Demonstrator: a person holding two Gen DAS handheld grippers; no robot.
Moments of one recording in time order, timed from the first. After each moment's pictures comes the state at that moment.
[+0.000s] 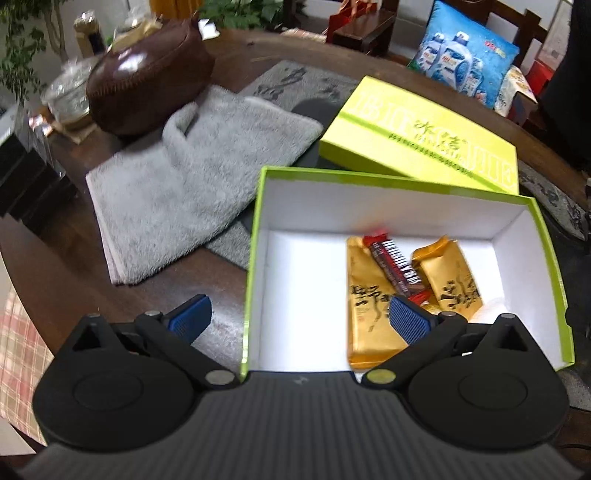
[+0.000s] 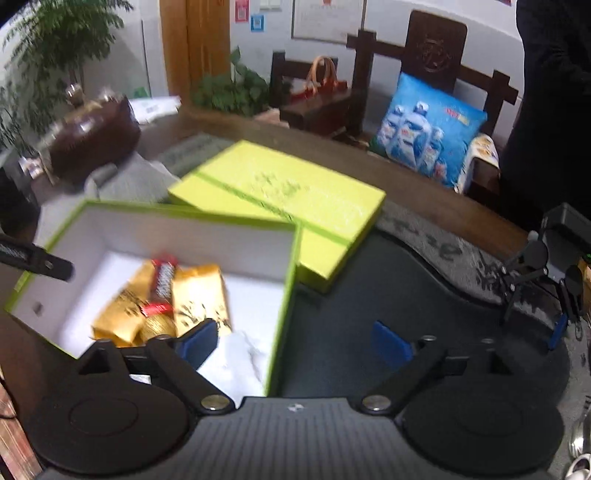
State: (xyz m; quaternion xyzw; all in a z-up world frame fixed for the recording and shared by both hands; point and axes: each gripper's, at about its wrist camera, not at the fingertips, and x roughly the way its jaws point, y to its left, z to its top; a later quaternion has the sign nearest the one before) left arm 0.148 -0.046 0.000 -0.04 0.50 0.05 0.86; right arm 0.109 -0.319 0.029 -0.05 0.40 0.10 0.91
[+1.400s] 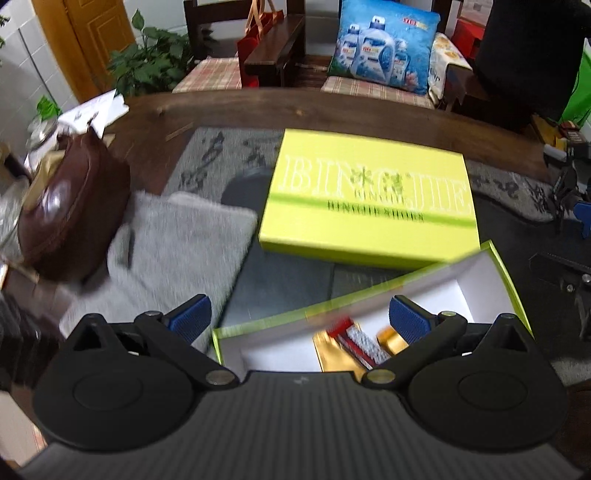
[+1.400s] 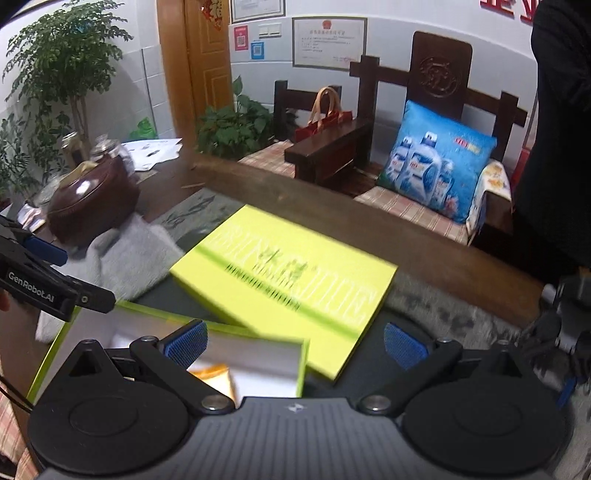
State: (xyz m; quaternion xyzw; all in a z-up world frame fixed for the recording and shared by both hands) left arm 0.260 -0.069 0.051 0.07 0.49 -0.07 0.86; right arm 0.185 -0.310 0.078 -0.03 0.37 0.10 0.92
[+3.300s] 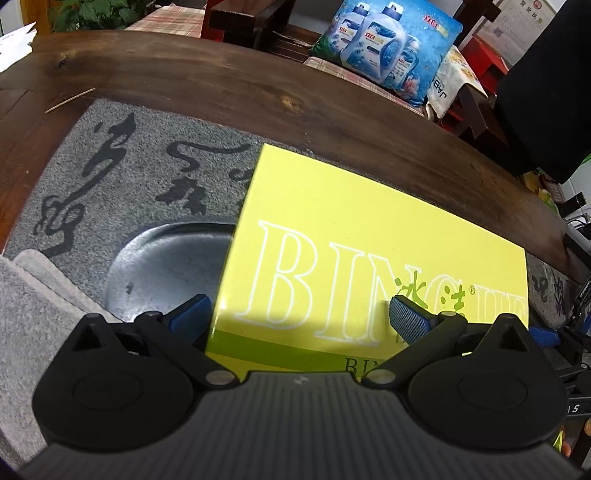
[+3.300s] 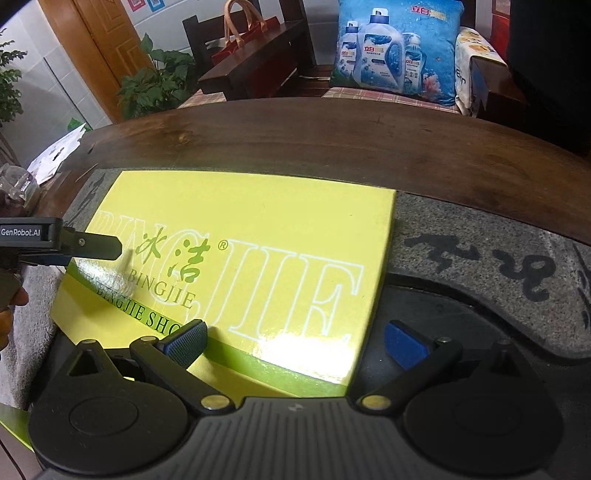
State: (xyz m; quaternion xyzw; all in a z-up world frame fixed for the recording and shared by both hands) left arm 0.458 -0.063 -0.088 -0.07 0.54 -0.14 0.83; right arm 0.341 -0.352 -0.068 0.11 0.50 0.03 0.86
